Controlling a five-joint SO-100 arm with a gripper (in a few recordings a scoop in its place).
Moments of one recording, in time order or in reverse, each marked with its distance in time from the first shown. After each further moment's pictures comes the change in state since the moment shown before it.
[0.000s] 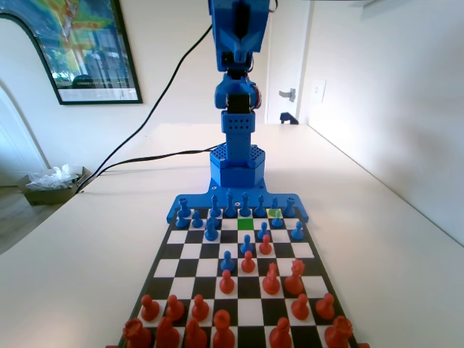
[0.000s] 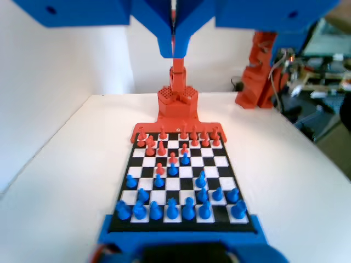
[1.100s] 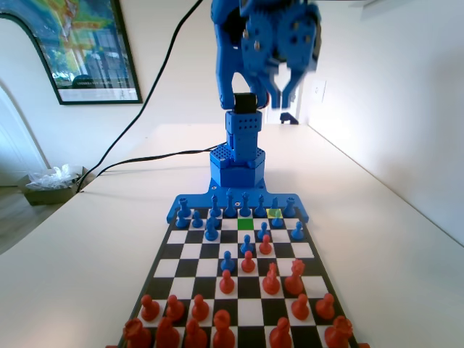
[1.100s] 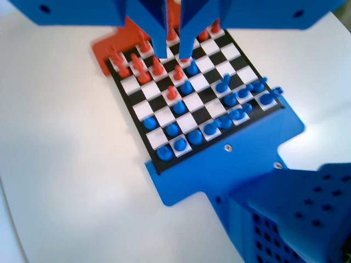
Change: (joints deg) arm -13.9 -43.6 2.2 -10.5 41.0
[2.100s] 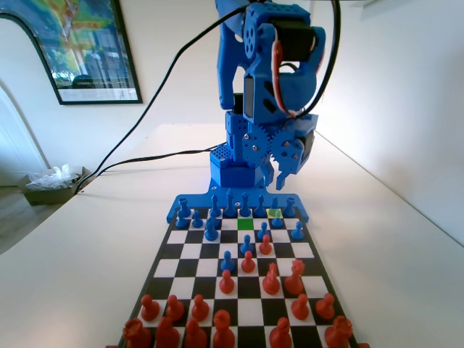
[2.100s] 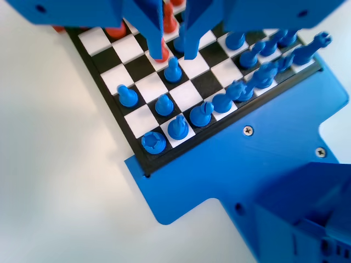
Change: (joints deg) arm -0.7 -10.5 22.0 -29.0 4.0
